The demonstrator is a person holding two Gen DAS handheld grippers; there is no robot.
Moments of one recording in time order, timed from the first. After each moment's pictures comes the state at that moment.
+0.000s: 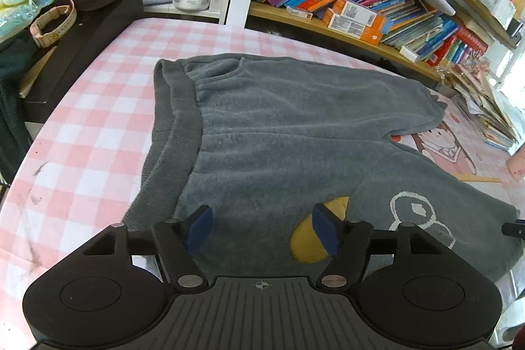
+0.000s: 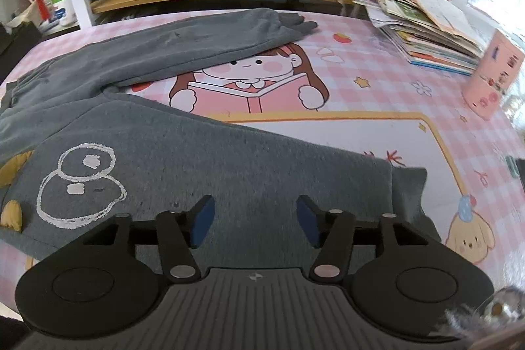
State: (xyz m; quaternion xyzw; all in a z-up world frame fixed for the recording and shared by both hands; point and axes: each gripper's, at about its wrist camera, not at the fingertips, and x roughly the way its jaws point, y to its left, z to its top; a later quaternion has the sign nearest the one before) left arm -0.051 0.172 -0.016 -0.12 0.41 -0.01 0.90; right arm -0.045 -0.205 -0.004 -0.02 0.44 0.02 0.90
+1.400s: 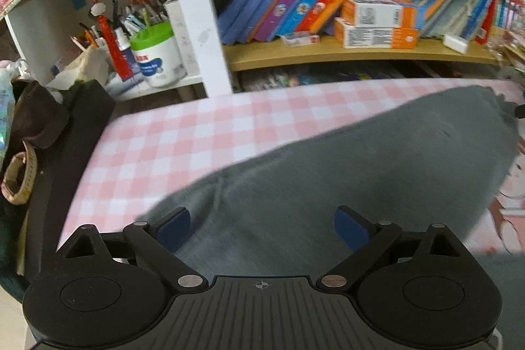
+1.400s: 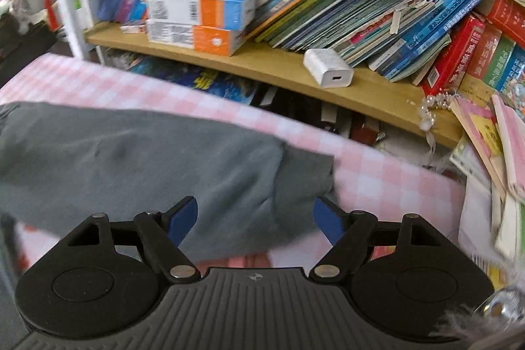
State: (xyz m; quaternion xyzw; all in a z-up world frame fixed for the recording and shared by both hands) left arm 0.135 0.124 0.001 0.05 0.42 0.05 0.91; right arm 0.282 -0.275 -0.008 -0.12 0.40 0.21 0.88
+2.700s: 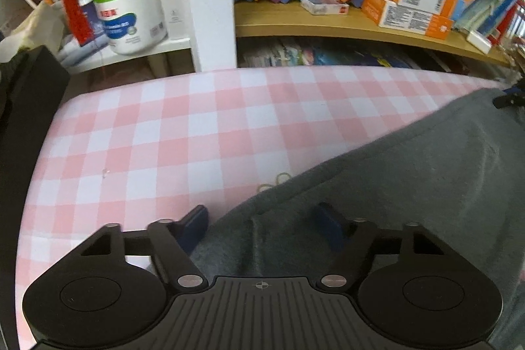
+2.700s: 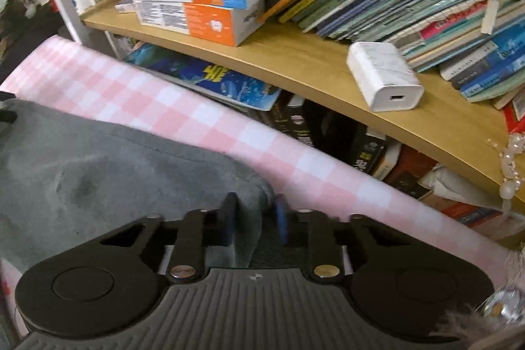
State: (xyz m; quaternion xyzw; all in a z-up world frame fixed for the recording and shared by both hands) left arm 0.213 0.187 -0.045 -0.01 0.48 -0.03 0.88; right arm 0.378 -0.244 -0.045 -0.12 0.46 0.30 0.82
